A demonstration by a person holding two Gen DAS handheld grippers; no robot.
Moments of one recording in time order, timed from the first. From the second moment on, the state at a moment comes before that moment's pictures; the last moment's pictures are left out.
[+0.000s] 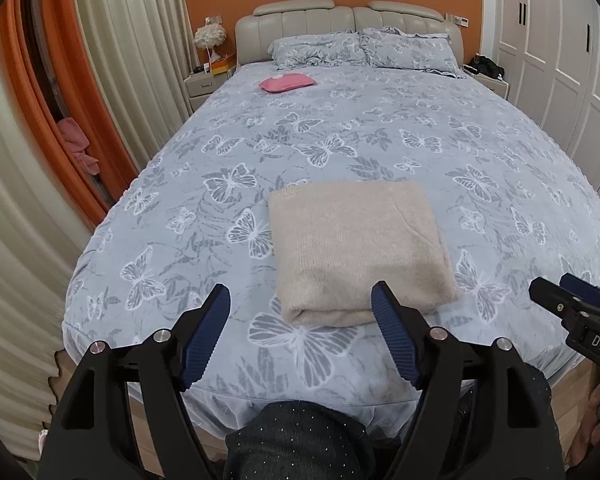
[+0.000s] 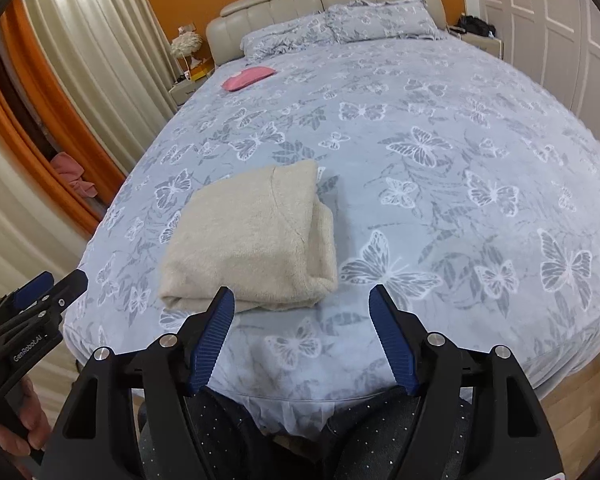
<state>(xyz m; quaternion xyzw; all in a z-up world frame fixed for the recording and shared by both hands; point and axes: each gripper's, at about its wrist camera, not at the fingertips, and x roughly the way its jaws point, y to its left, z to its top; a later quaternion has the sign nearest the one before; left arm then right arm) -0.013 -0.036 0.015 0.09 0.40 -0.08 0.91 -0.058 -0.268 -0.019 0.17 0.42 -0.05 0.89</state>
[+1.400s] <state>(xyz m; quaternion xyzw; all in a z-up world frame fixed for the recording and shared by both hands) -0.058 -0.018 -0.051 0.07 0.42 -0.05 0.90 -0.110 -0.248 -0.066 0.14 0.44 -0.09 0.88</state>
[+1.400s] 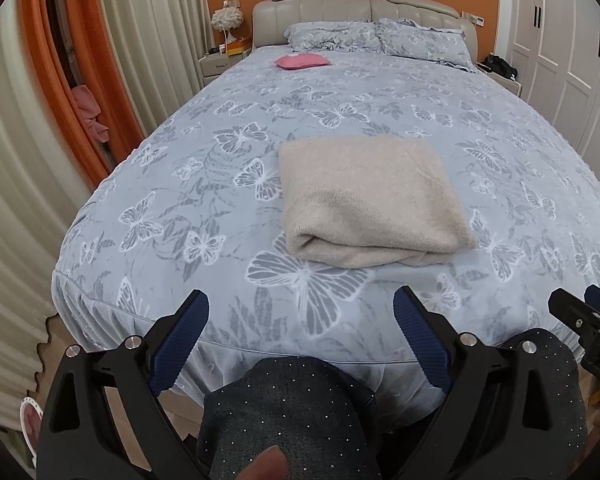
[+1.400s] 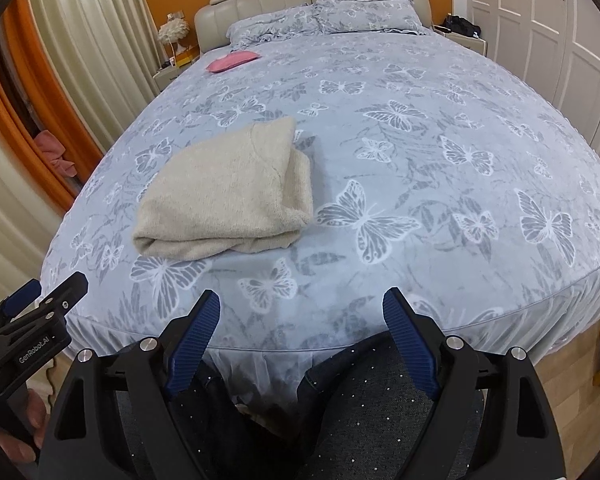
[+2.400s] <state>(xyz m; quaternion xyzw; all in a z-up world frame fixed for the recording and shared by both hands) -0.051 -0.009 -0.103 0.05 0.43 -0.04 0.90 -0.102 -0.252 -0.115 0.12 0.44 -0.10 0.88</state>
